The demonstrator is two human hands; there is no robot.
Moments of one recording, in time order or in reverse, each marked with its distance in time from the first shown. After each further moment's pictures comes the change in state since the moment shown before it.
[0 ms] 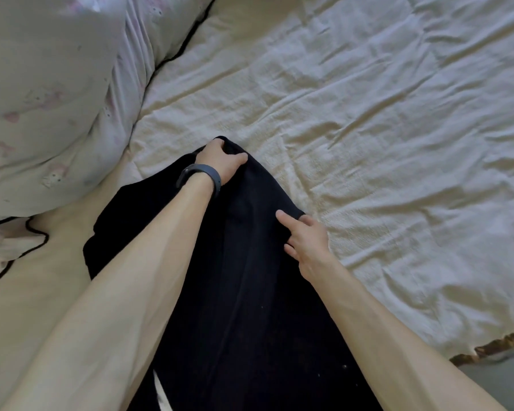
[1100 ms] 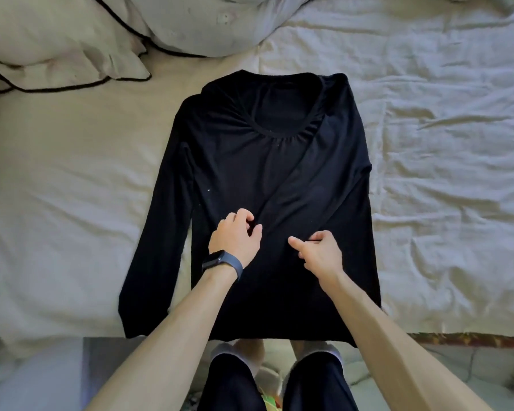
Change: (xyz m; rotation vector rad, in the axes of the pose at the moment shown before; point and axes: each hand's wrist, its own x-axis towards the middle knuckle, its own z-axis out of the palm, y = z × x) left_hand -0.265 -0.261 0.090 -0.083 0.186 -0.058; right_hand -0.077 0.164 -0.033 -0.941 0.030 -0.253
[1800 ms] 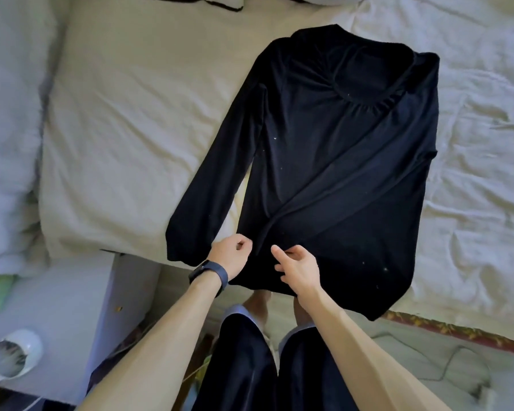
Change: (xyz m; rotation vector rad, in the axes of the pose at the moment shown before) left_hand -0.110 -0.151 0.020 -0.436 -0.226 -0.299; right_hand -0.105 0.076 0.111 -0.107 -0.184 -0.016
